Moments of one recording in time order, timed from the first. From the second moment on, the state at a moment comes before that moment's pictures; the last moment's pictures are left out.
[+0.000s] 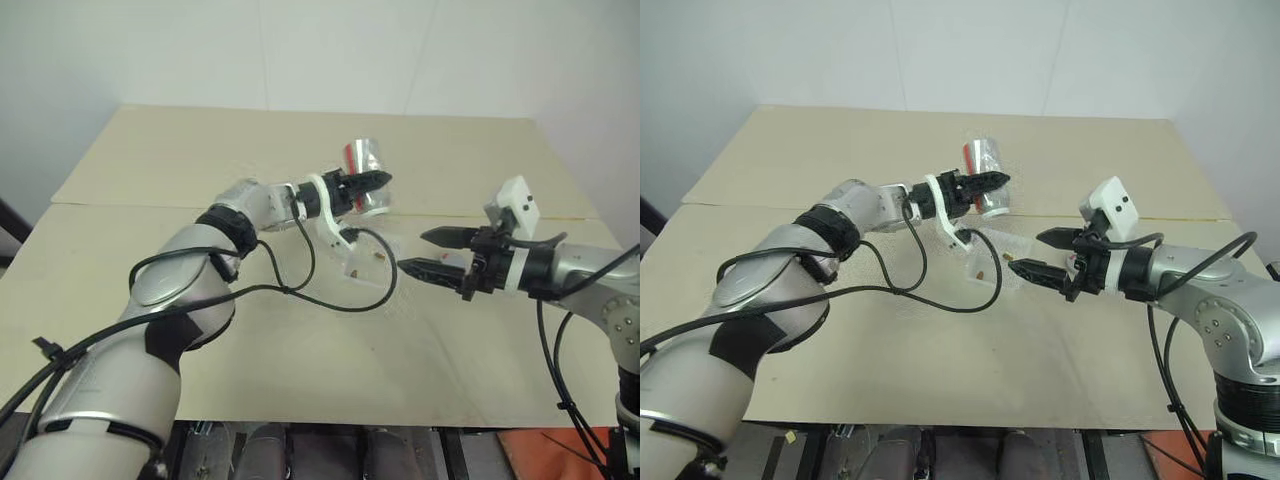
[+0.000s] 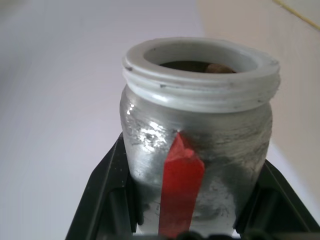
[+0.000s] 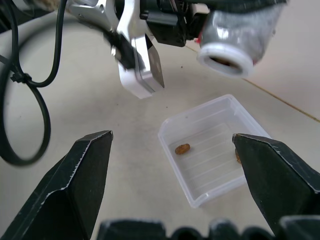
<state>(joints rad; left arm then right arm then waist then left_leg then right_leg) -1.37 0.36 -0.84 1.20 1.07 -0.68 0.53 -0.45 -0.81 -0.20 -0.45 0.83 1.03 0.70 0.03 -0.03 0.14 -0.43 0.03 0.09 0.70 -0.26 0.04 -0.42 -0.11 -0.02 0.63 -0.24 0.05</state>
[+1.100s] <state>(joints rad) -0.48 0.28 -0.06 0.24 -0.23 0.04 -0.63 -0.43 -0.79 -0.13 -0.42 0.72 0.88 0.79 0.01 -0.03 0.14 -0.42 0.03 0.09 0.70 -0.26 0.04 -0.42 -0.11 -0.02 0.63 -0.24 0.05</state>
